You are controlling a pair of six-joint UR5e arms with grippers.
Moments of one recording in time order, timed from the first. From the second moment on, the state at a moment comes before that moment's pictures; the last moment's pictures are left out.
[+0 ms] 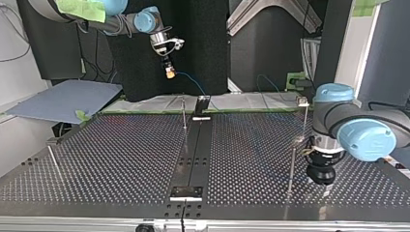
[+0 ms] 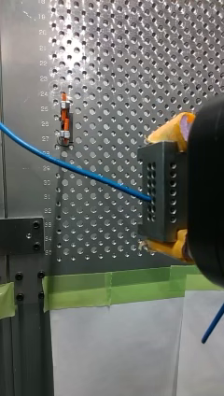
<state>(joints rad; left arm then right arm) 0.06 -1.77 -1.40 -3.17 -1.59 -1.92 2.06 -0.58 1.99 -1.36 1.40 1.59</state>
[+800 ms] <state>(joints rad) 0.05 -1.81 -1.40 -3.18 -1.57 -2.02 2.06 -0.58 1.99 -1.36 1.40 1.59</state>
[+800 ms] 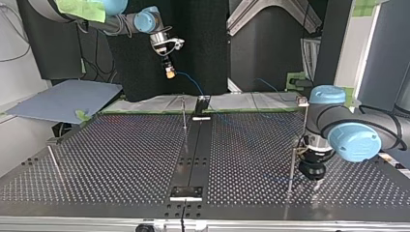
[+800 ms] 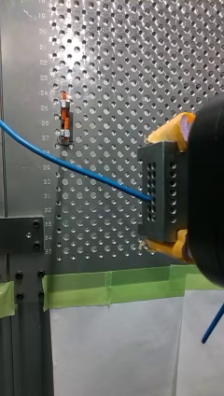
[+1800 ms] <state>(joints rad) 0.10 -1.77 -1.54 -3.14 -1.47 -2.32 2.06 -0.58 1.99 -1.35 1.40 1.58</state>
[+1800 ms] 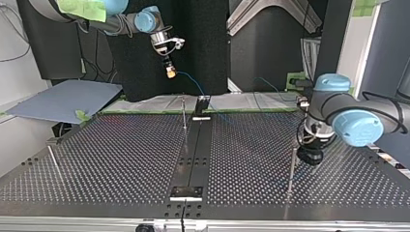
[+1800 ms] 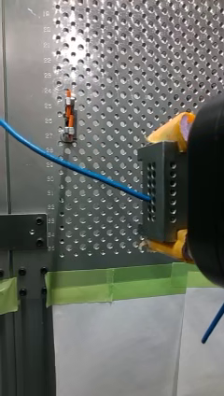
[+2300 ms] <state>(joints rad) 0.10 -1.69 -1.58 -3.12 -1.42 -2.36 2.06 -0.58 1.99 -1.35 1.40 1.58</state>
